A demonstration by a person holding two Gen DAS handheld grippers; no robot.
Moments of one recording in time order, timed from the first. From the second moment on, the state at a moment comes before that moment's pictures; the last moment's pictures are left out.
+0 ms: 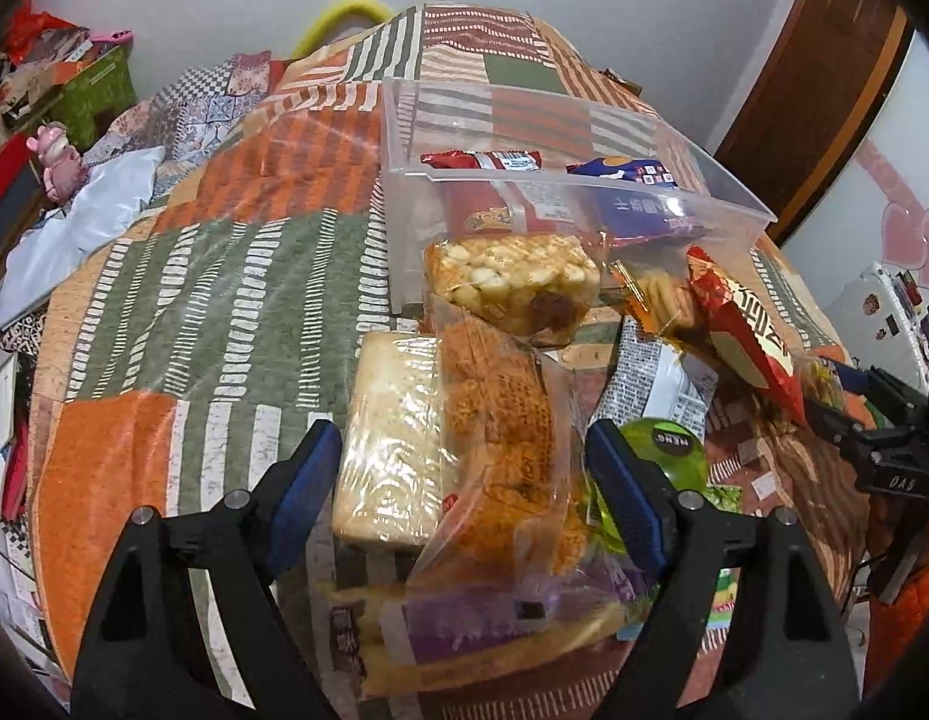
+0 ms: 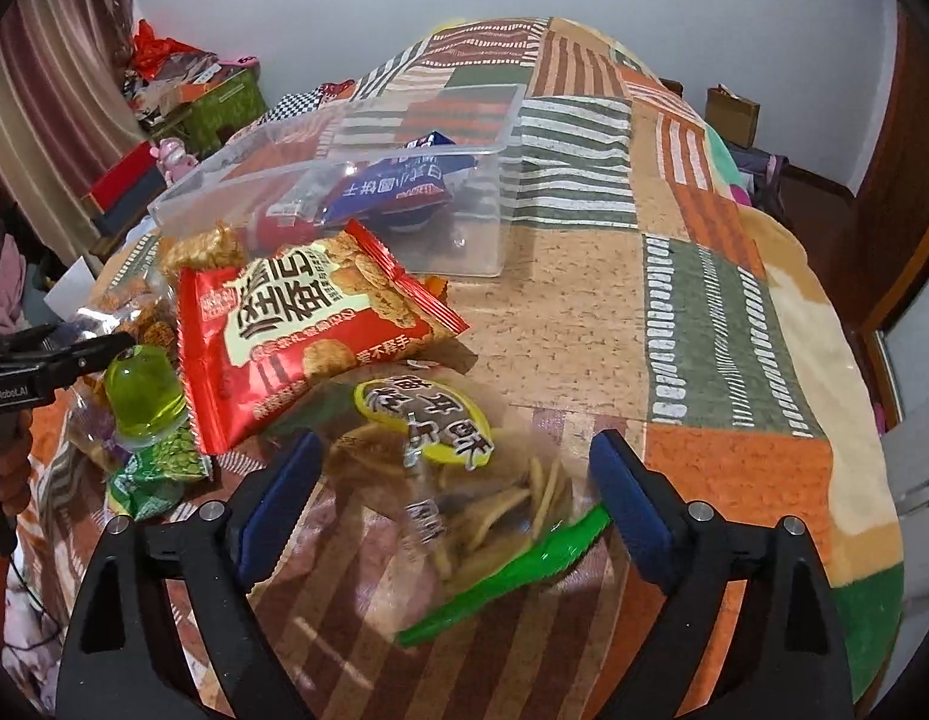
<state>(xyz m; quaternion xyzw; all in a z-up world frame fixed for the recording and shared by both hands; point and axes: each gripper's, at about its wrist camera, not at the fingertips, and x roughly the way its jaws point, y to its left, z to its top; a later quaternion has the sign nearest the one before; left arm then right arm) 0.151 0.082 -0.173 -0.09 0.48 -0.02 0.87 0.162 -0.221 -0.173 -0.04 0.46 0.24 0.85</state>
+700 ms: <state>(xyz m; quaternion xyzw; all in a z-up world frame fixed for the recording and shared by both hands) 0.115 0.093 -0.155 -0.10 0.44 0.00 0.89 0.144 -0.242 -0.172 0.00 0.46 0.23 0.86</state>
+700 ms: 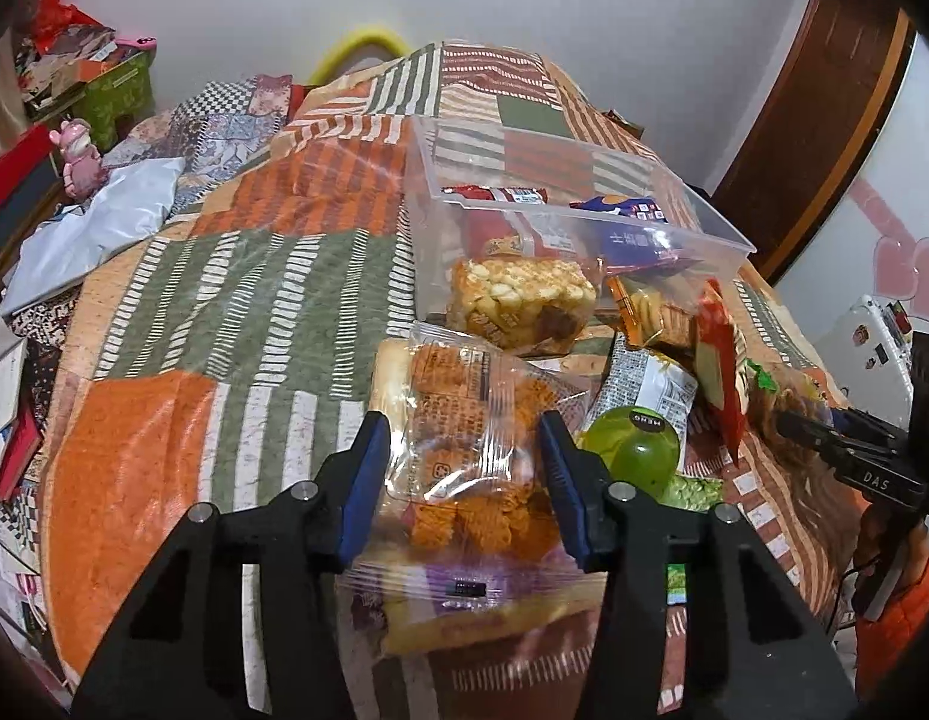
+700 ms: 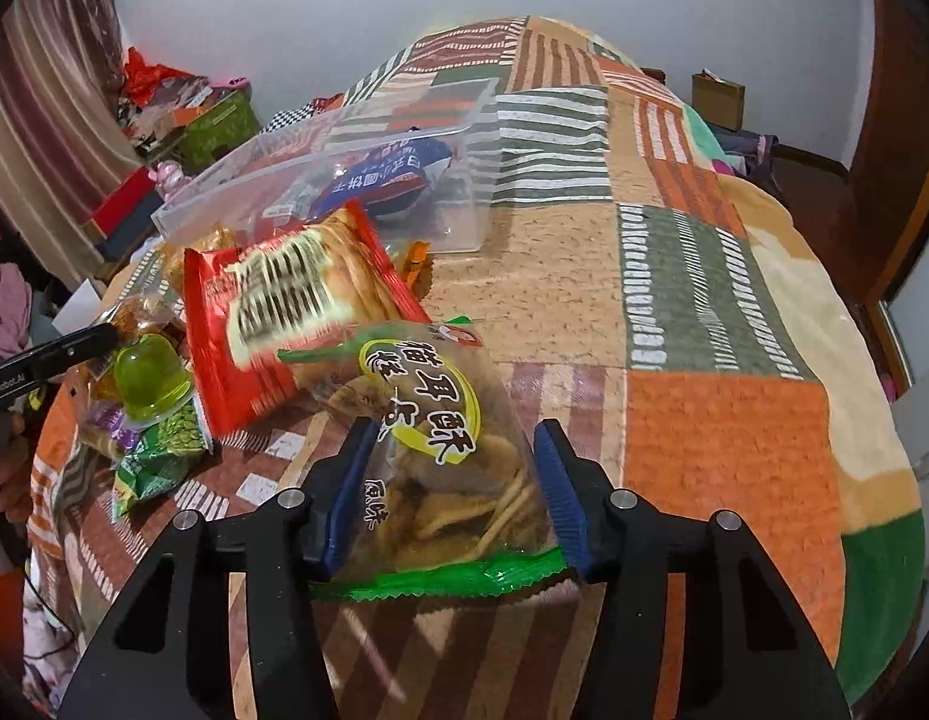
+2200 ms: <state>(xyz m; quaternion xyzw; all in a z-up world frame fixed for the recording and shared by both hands) 0.195 0.074 -0.077 -0.09 0.34 -0.04 0.94 0.208 -0.175 -0.081 0.01 0.33 0.28 0.90</state>
